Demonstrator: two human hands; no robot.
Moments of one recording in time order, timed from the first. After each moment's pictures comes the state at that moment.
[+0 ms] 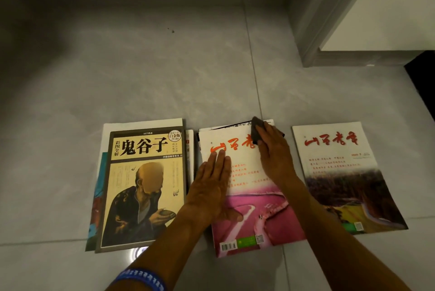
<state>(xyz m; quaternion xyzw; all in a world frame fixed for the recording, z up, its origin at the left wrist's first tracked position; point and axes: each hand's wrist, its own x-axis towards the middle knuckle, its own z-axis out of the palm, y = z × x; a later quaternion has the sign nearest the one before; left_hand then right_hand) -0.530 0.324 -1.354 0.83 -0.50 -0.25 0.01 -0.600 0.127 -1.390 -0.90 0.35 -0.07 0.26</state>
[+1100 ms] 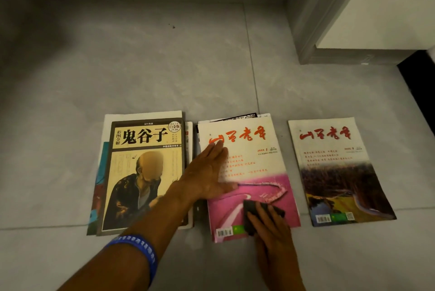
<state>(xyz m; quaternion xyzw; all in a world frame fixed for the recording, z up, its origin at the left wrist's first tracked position) -0.512 0.317 -1.332 0.80 -0.49 -0.35 0.04 -0.776 0.267 -1.420 -0.95 0.21 -0.11 0.20</state>
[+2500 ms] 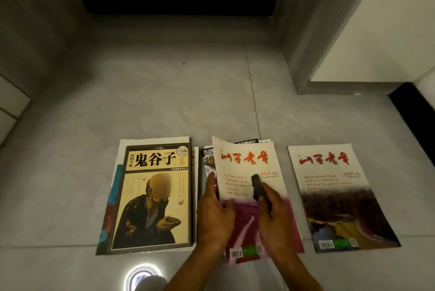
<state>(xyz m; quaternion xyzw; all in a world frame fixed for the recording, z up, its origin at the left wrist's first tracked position) -0.587 0.326 -1.299 0.82 -0.09 -0.29 0.49 -0.683 0.238 -1.350 -0.78 0.41 -0.19 0.42</state>
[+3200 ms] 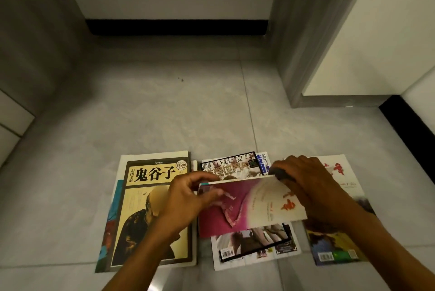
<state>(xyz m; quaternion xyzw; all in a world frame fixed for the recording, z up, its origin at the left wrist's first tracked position) -0.513 0.351 -1.230 0.78 -0.23 -0.30 0.50 -0.679 0.127 -1.225 -0.98 0.12 -0.02 0.15</state>
